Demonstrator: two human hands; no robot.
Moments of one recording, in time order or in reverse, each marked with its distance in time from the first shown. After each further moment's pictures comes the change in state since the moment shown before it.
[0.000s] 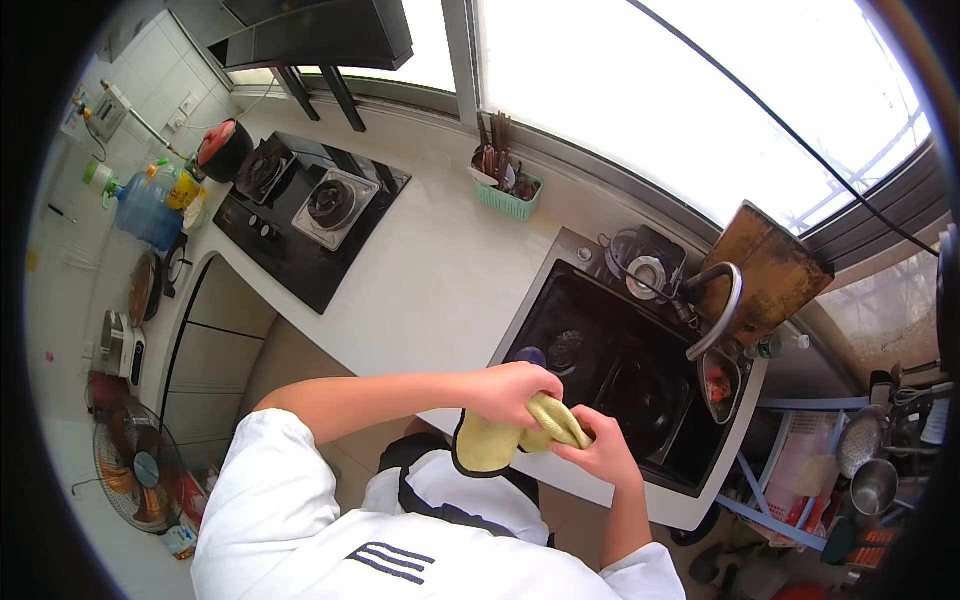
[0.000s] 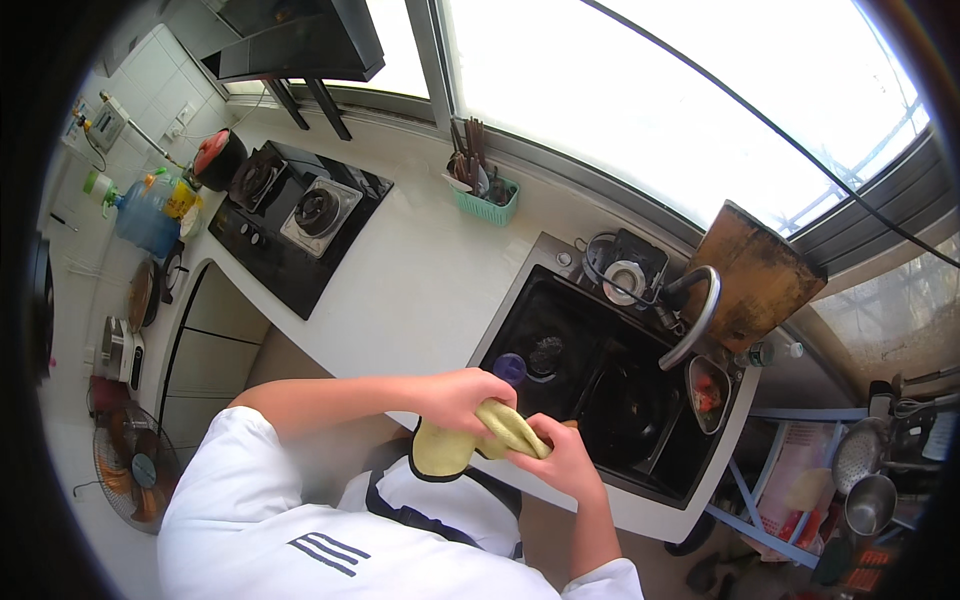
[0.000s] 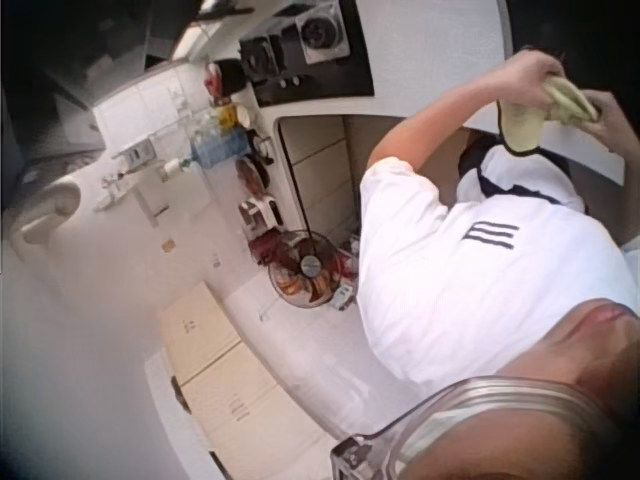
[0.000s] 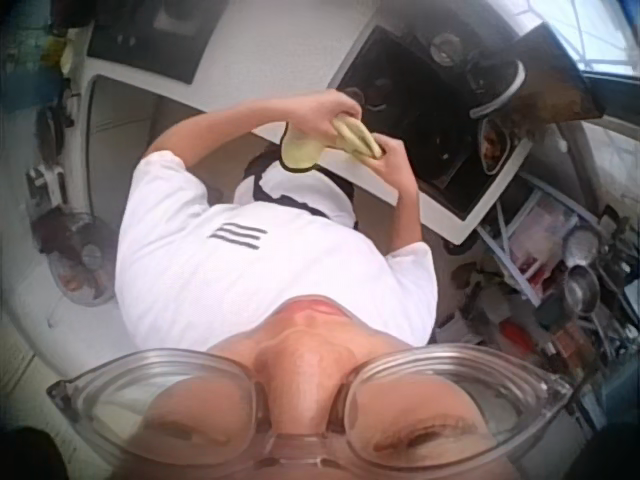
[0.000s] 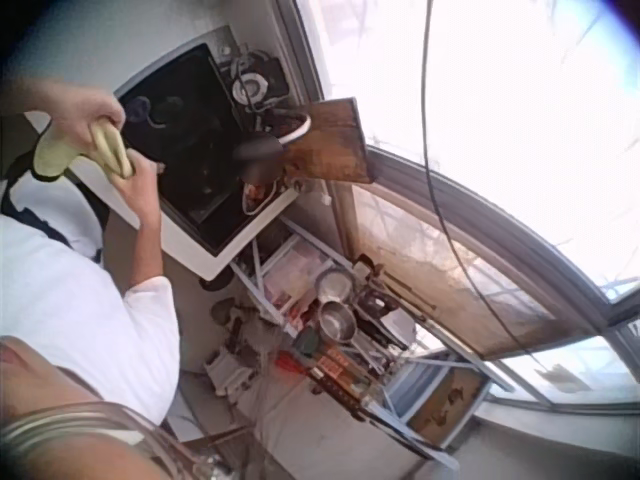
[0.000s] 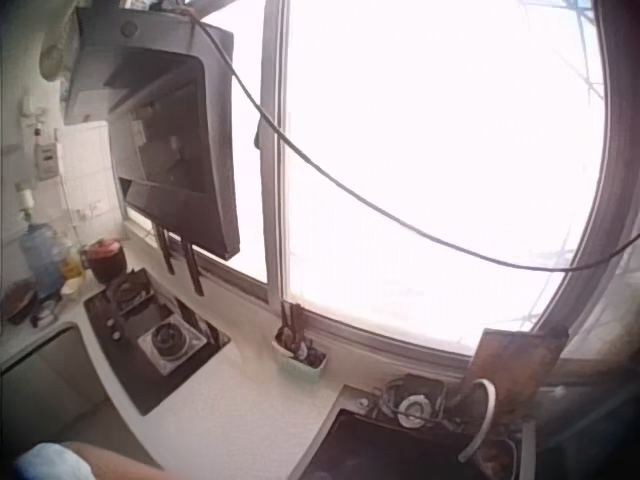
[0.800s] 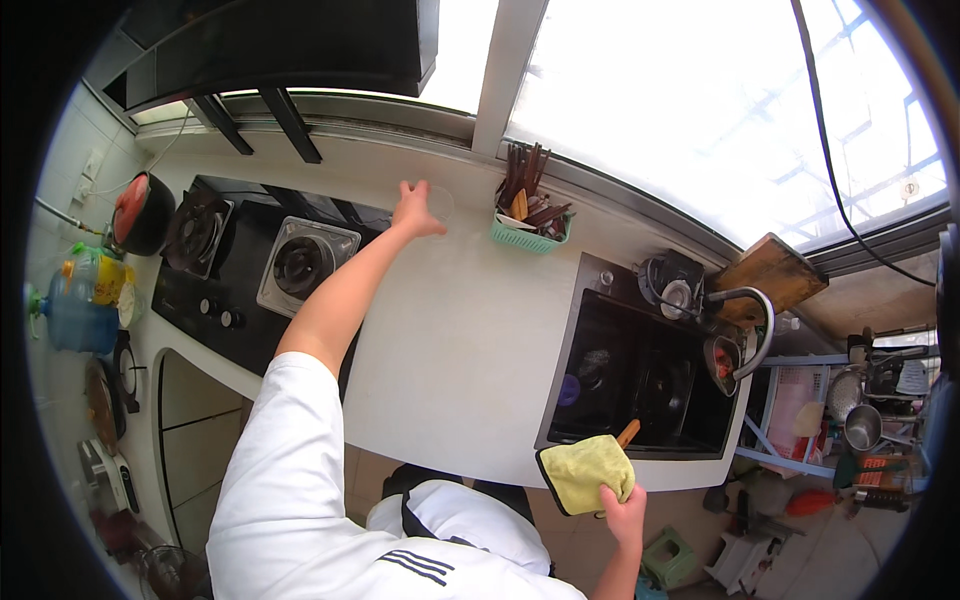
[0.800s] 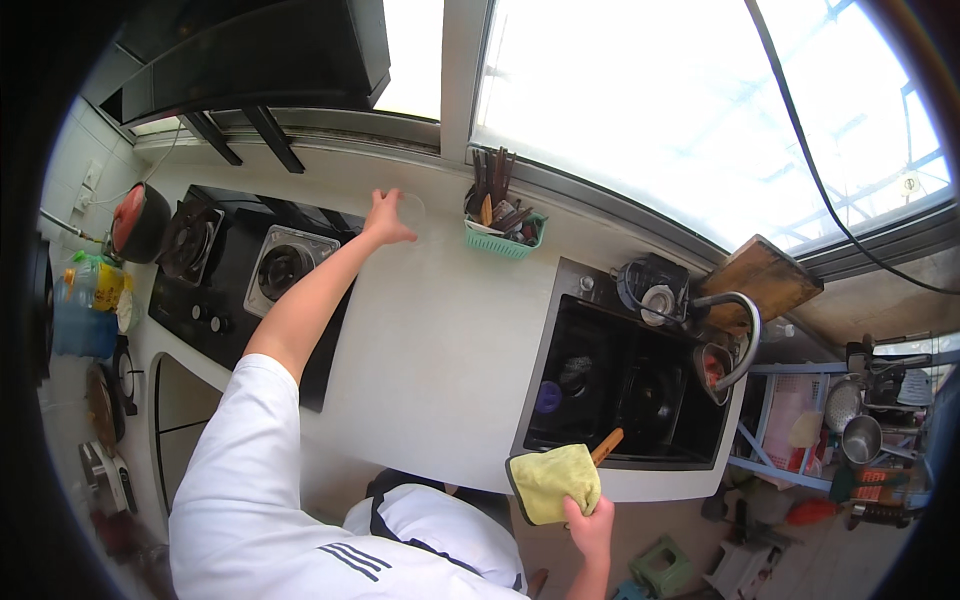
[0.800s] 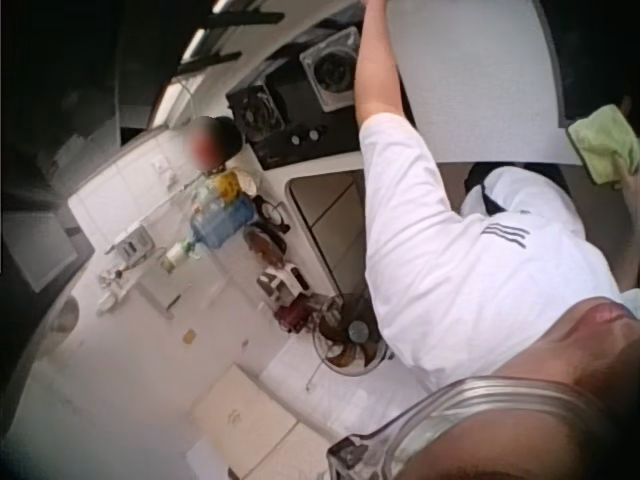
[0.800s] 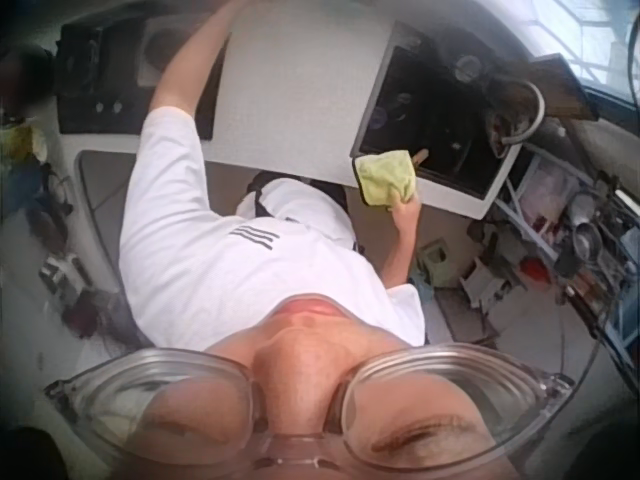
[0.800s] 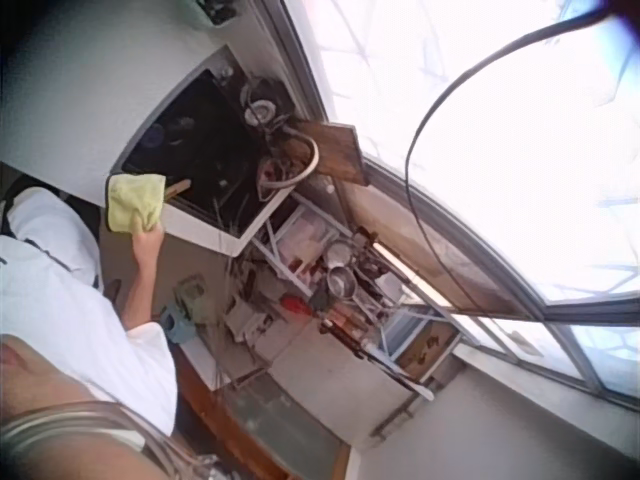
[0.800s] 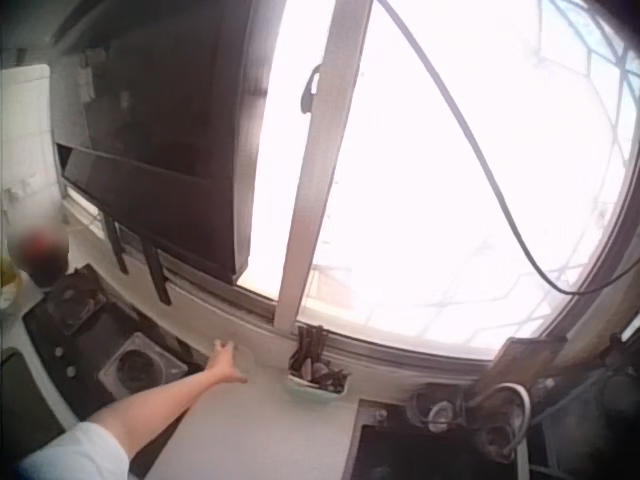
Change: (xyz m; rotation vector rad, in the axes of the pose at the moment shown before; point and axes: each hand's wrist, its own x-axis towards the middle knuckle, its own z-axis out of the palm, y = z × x) left_hand 0.010 -0.339 -0.349 0.261 0.760 -0.571; right_hand 0.040 -0.041 0.169 0.126 0.828 0.473
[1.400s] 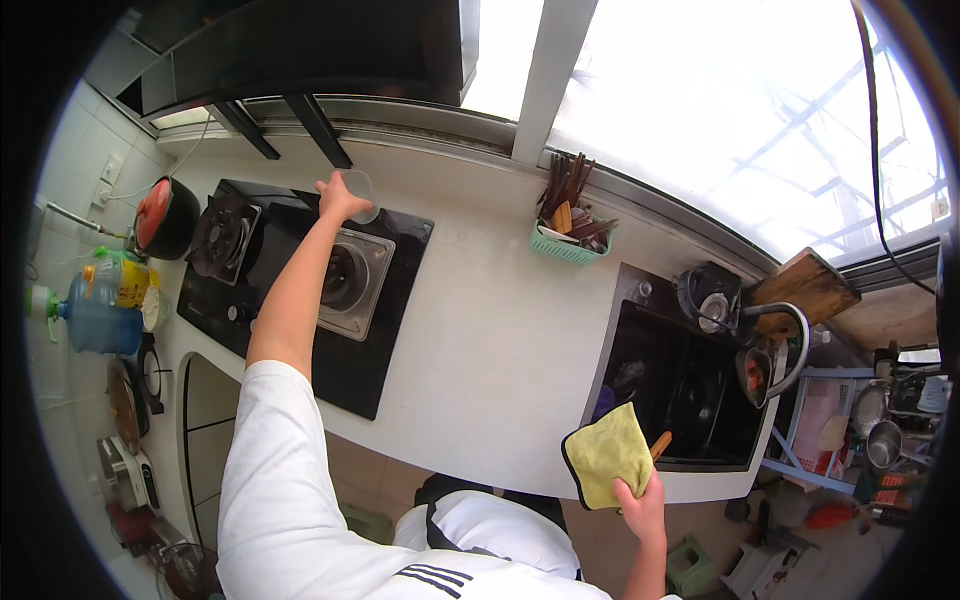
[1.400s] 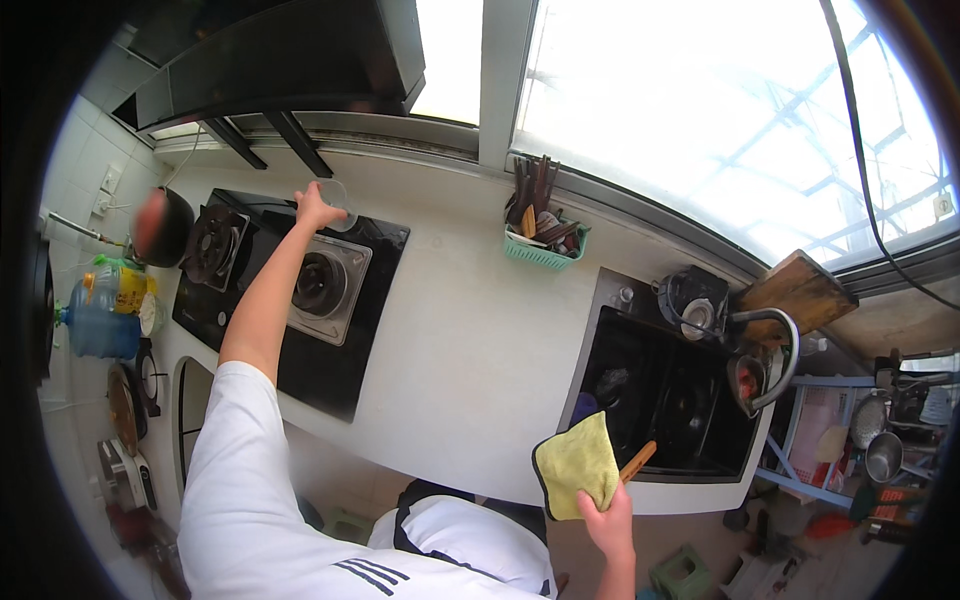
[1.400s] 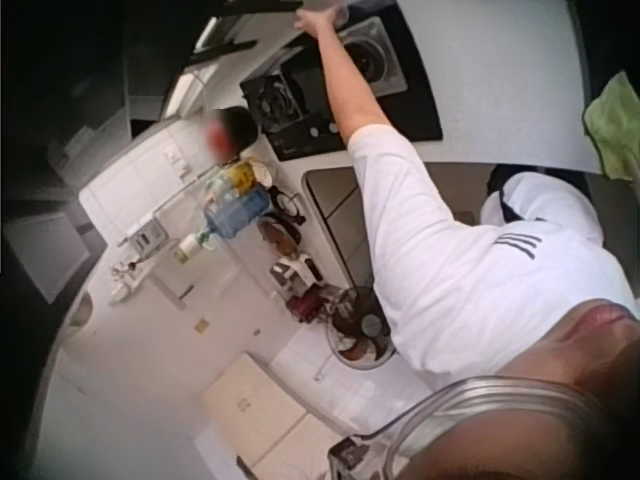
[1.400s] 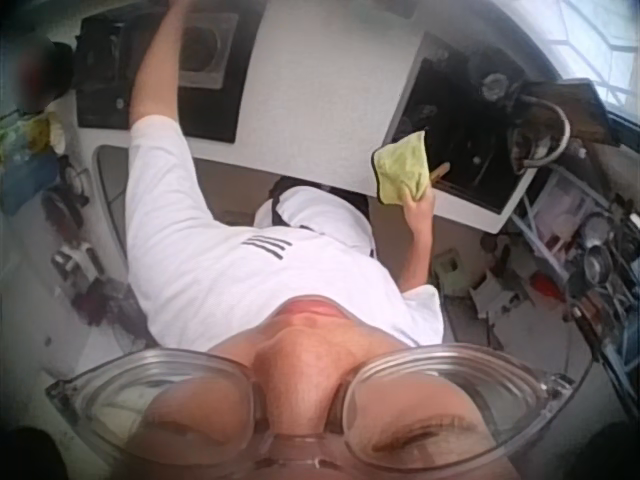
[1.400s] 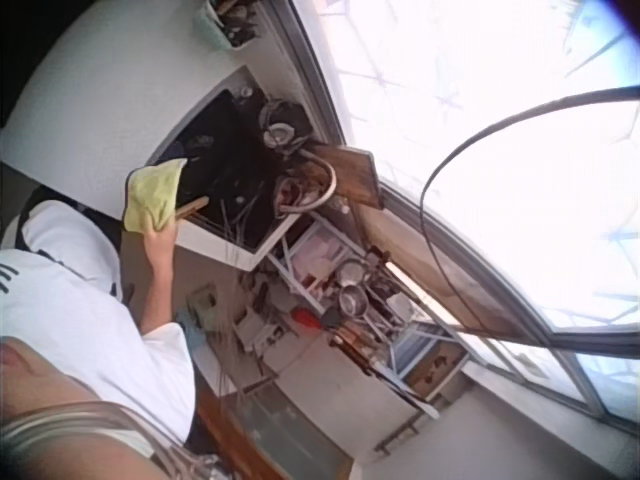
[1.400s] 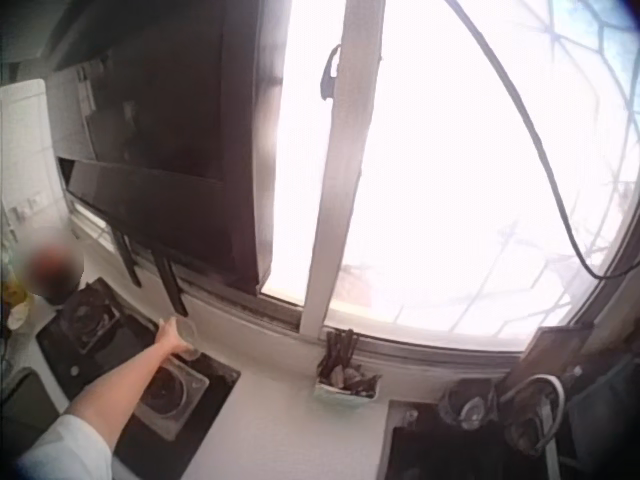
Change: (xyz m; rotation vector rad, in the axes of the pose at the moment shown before) left_hand 0.031 -0.155 -0.121 0.060 0.304 -0.361; right_hand 0.035 -0.038 0.038 -0.046 -0.140 -0.097
